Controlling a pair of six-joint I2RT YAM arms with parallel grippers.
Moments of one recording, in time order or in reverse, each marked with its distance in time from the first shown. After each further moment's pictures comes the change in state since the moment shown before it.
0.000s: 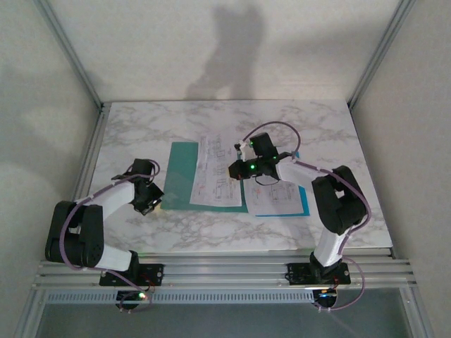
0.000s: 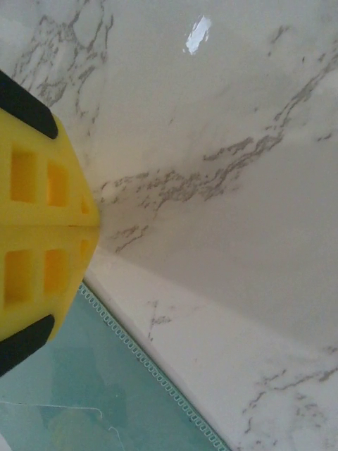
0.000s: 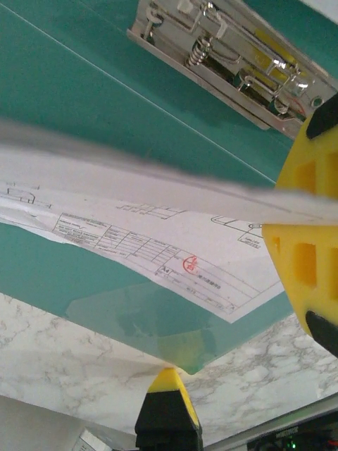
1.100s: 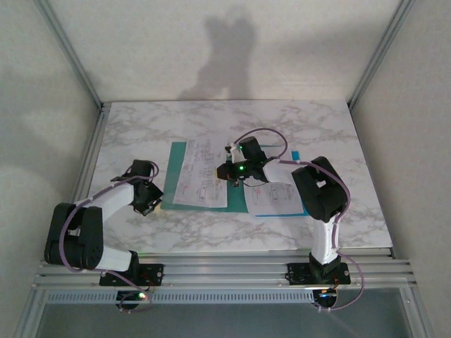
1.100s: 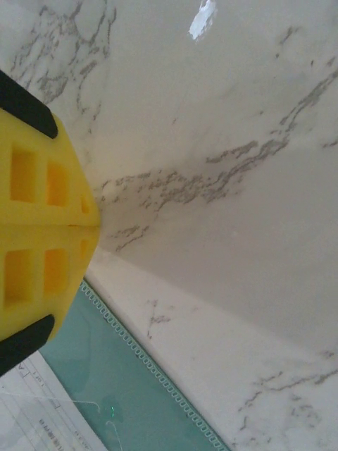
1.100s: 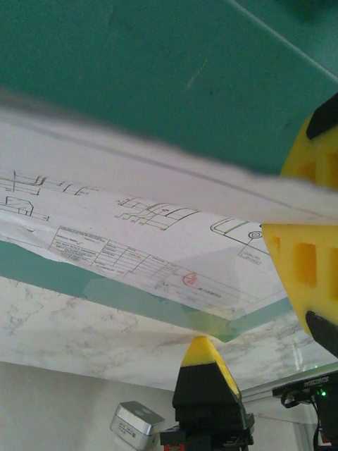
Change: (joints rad) left arm 0.002 -0.015 -0.022 0.028 0.019 -0.033; right arm 0.054 0.174 0.036 0.238 -0.079 0.224
